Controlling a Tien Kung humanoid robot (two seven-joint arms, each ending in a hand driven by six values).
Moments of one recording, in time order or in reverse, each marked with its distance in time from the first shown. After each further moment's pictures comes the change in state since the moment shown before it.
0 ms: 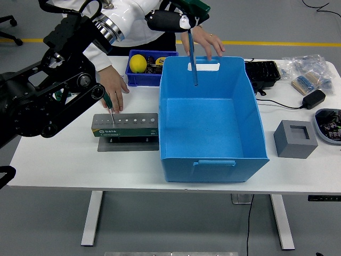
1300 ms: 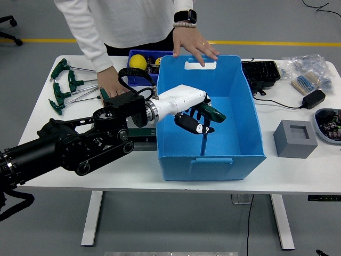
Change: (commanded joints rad) left arm 0.049 -0.129 0.309 0.260 -0.208 -0.178 -0.088; right arm 0.013 -0.006 -0.006 0.003 0.005 0.000 0.003
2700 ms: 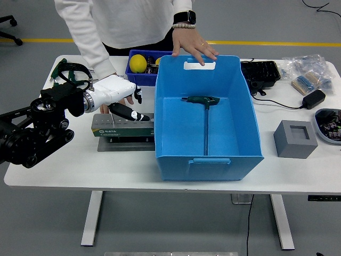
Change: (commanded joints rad) left arm 0.074 0.268 -0.061 0.110 0.255 -0.048 -0.062; right arm -0.014 0.005 -0.006 -0.003 0.020 0.000 0.005
